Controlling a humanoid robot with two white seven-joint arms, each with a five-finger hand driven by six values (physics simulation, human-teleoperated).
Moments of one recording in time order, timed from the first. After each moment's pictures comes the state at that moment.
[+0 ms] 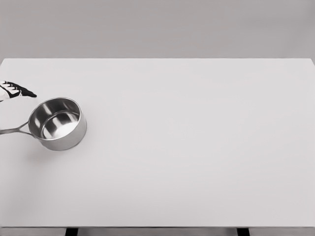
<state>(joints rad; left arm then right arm) -0.87 1.31 -1.07 -1.38 -0.06 -0.61 -0.36 0.03 0.00 0.61 -0.10 0.16 -0.05 0.36</state>
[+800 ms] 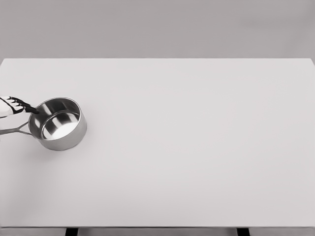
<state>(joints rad) -0.83 1.33 -1.10 -1.42 -0.11 -0.61 -0.36 0.03 0.00 0.61 -0.10 0.16 -0.05 0.36</state>
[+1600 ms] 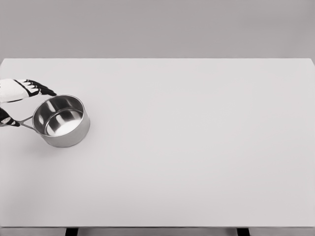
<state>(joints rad) -0.86 1.26 -1.05 -1.44 -0.03 -0.61 -0.35 0.03 0.00 0.61 -0.10 0.16 -0.05 0.36</state>
